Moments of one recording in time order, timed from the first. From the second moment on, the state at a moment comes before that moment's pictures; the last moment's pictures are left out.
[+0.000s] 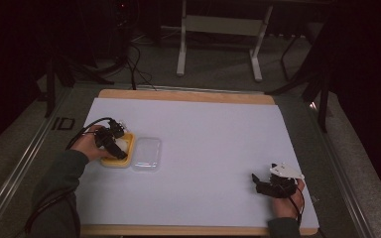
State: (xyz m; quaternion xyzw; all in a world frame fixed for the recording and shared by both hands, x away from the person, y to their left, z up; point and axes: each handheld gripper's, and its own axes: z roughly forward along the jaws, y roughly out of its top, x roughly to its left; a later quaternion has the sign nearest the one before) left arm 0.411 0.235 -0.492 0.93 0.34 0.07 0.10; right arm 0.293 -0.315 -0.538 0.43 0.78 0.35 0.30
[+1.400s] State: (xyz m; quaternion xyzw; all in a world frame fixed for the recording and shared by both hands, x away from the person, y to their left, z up) left arm 0.403 0.244 -0.472 0.92 0.35 0.08 0.15; right arm 0.293 -0.314 -0.538 0.43 0.78 0.35 0.30
